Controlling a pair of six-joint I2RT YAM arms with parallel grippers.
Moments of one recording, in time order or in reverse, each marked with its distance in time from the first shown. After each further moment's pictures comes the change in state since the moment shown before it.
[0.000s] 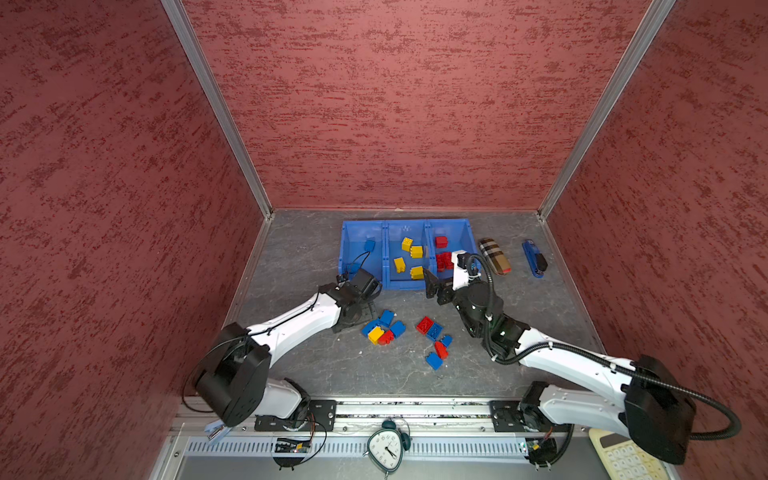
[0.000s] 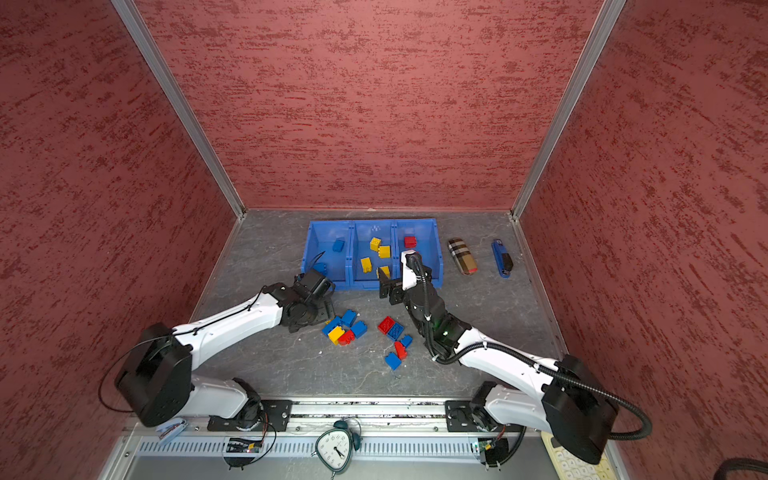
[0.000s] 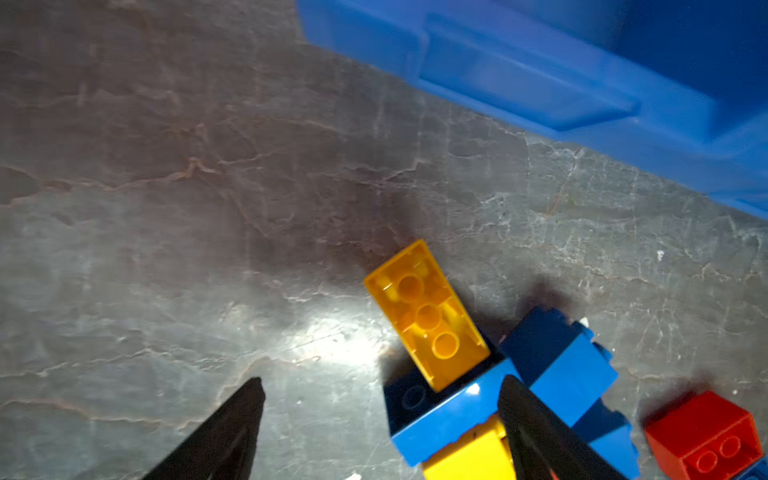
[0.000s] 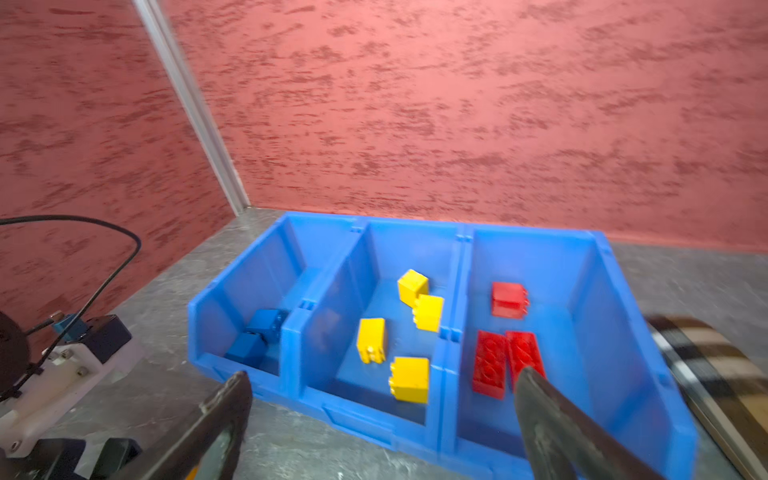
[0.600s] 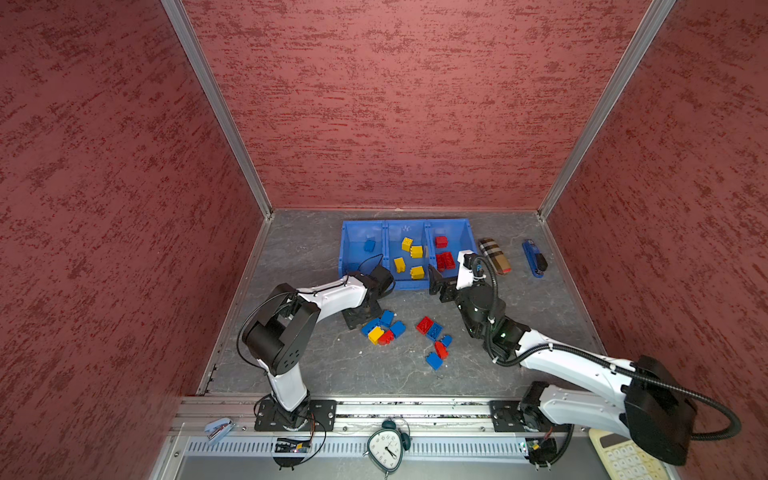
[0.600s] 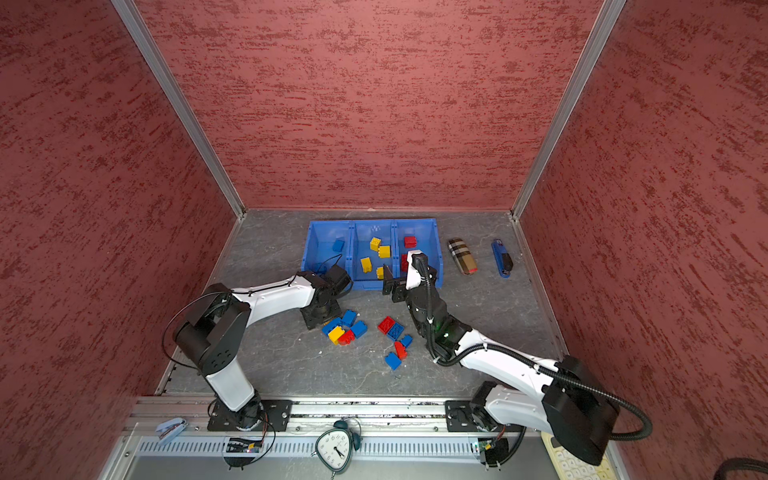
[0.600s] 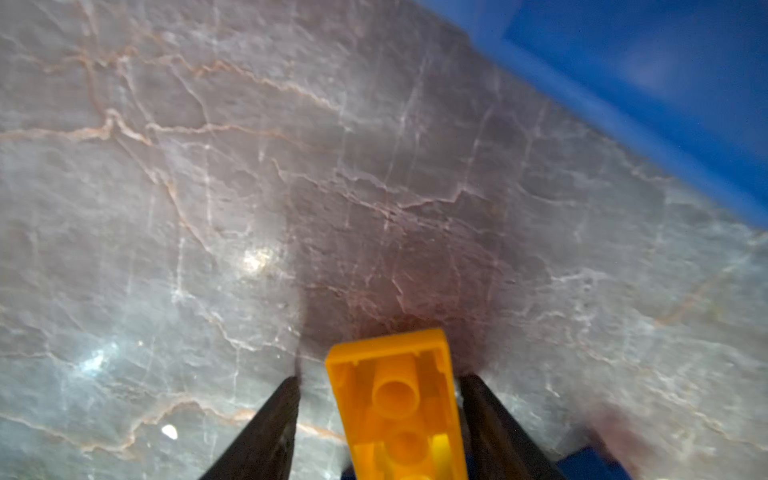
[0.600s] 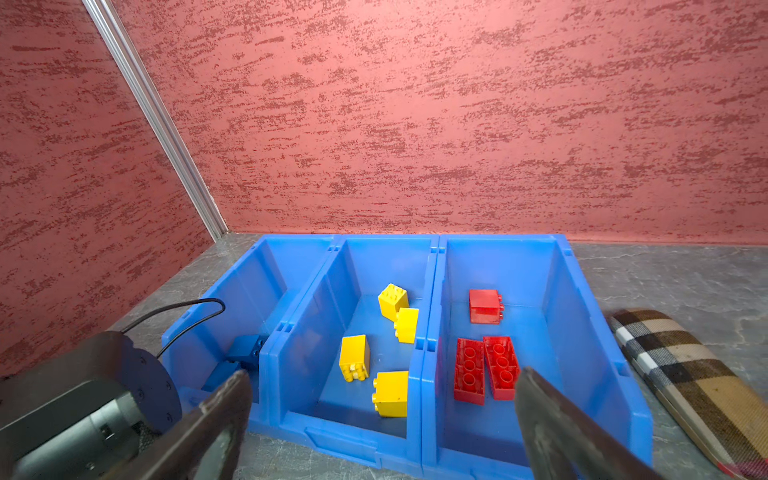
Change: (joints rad) left arm 0.010 0.296 0.146 -0.066 -0.004 -0.190; right arm 0.000 -0.002 -0.005 0.045 0.069 -0.004
